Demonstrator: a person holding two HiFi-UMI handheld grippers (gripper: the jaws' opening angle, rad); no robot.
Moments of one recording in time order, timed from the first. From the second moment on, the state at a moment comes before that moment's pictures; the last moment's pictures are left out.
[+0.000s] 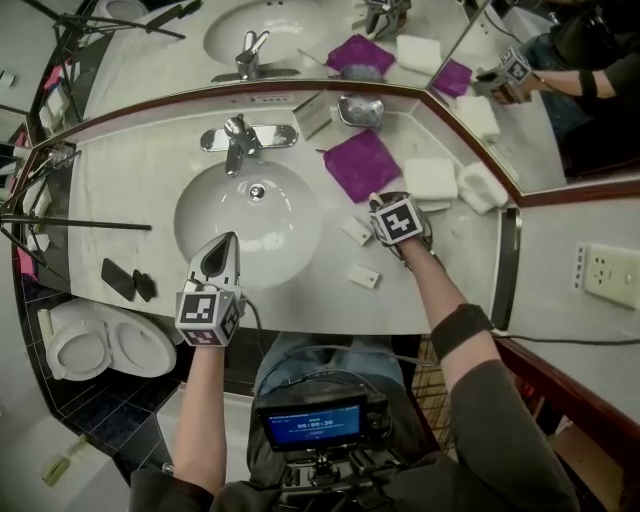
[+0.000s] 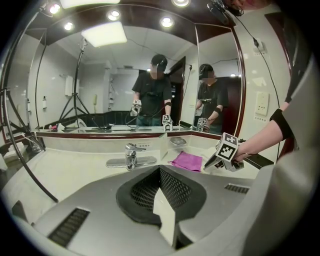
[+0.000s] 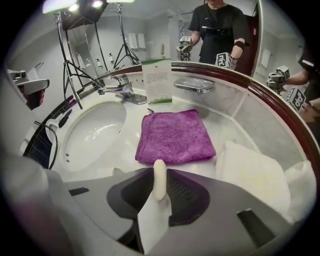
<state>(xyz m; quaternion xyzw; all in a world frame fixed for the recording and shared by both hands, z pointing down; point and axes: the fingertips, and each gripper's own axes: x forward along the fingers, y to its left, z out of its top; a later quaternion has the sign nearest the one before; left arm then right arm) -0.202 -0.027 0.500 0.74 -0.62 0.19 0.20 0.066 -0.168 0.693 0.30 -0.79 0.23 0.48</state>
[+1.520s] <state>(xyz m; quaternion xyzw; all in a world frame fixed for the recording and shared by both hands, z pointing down) -0.213 -0.111 0.501 0.77 -0.58 0.21 0.15 -0.005 -0.329 0.588 0.48 -0.71 0.51 -0.01</state>
